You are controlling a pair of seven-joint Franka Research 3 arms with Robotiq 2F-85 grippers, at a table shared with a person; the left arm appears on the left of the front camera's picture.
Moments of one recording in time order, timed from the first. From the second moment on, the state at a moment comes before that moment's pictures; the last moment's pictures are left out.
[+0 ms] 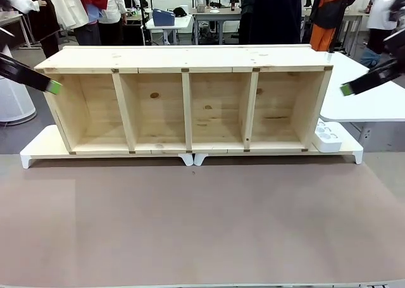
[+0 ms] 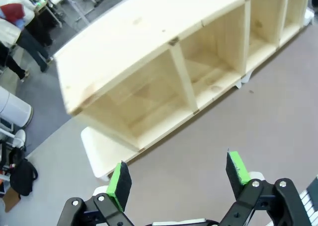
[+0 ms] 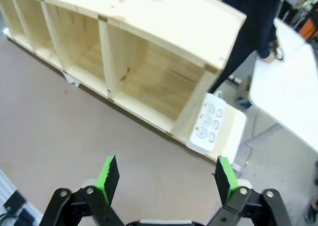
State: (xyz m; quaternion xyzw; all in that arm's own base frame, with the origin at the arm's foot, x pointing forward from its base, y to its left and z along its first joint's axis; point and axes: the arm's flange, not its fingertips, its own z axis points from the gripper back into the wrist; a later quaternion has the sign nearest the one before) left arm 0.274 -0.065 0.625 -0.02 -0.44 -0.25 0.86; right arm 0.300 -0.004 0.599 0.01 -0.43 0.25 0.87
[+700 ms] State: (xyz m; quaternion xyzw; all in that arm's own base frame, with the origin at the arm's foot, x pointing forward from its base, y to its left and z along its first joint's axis) left arm 0.193 0.007 0.665 -0.03 -0.48 -0.22 0.85; right arm 0.253 -0.046 0.621 0.02 -0.45 0.24 0.86
